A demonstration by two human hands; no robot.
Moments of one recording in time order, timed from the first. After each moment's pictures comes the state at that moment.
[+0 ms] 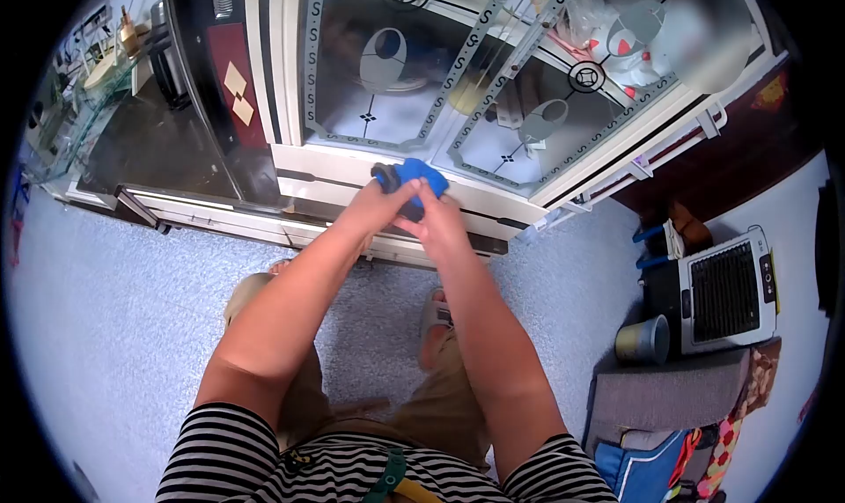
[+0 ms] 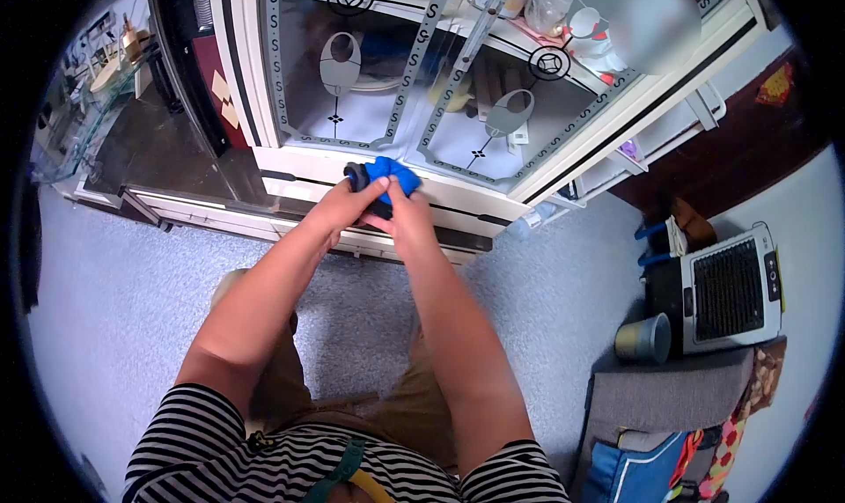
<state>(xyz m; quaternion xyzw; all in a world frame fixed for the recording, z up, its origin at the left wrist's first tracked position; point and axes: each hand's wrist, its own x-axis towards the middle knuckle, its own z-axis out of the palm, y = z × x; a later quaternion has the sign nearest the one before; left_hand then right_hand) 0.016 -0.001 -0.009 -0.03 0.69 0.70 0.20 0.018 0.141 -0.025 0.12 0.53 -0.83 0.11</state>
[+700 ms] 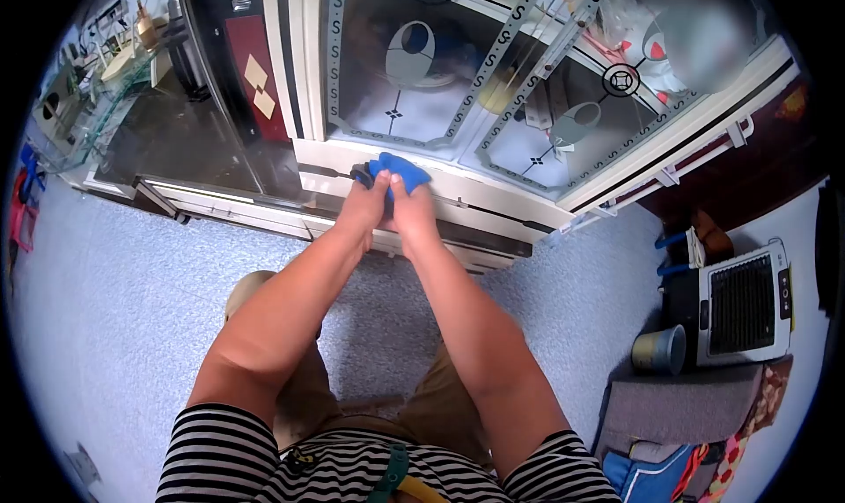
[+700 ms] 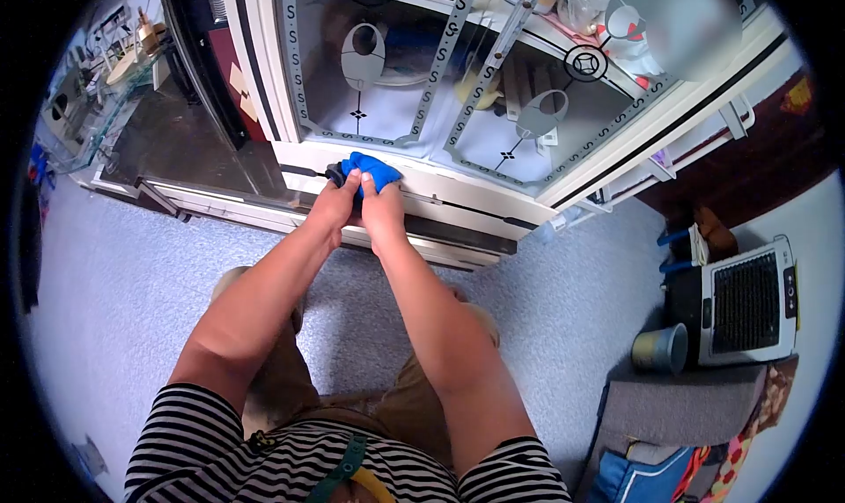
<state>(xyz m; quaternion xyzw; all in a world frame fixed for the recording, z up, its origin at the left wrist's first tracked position) 0.001 -0.027 -0.059 -0.21 0.59 0.77 0.09 0.001 0.069 -0.061 0.13 0.72 -0.68 0.04</state>
